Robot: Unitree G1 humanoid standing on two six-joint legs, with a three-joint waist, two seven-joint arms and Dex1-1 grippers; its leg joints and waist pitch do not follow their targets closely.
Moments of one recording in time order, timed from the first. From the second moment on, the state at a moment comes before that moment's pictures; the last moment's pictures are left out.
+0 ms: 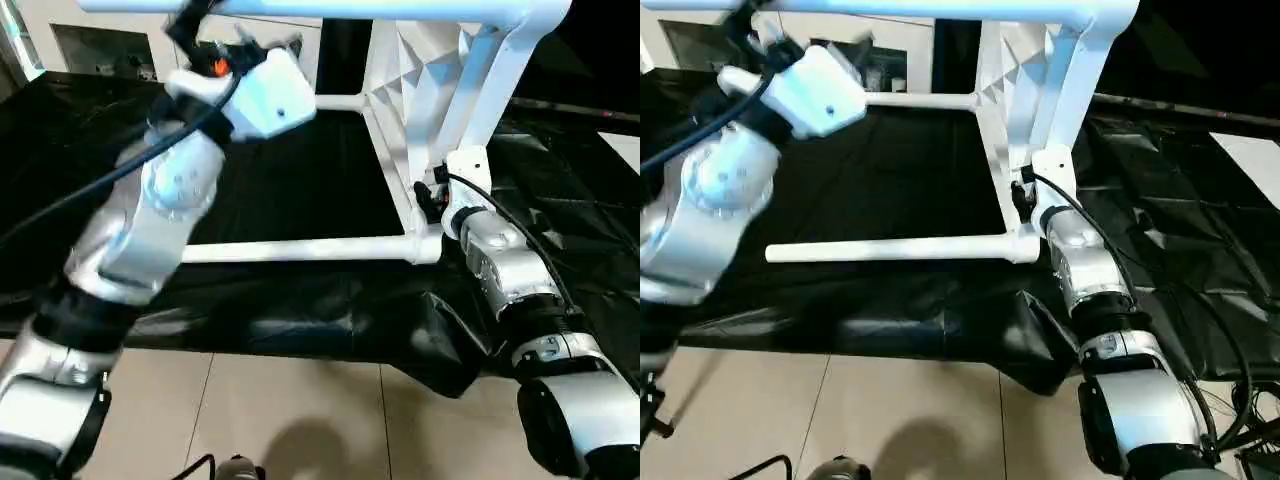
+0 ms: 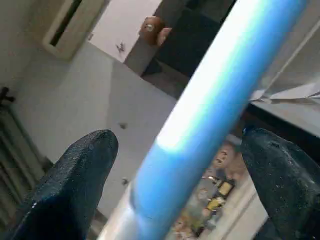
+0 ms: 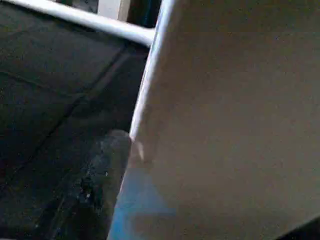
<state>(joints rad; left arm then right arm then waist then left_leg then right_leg) -0.84 0.55 -0.30 0.01 0.50 0.07 -0.02 -0.82 -0.24 0.00 0.84 0.02 0.13 0.10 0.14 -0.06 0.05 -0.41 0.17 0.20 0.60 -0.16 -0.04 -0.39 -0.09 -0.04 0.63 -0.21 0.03</state>
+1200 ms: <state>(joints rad) -0.83 0.39 -0.15 0.08 0.43 0.19 -0.08 -0.82 -0.29 -0.02 0.84 0.03 0.08 0.15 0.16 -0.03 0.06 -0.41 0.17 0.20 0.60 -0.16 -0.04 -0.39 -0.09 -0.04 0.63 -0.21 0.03</state>
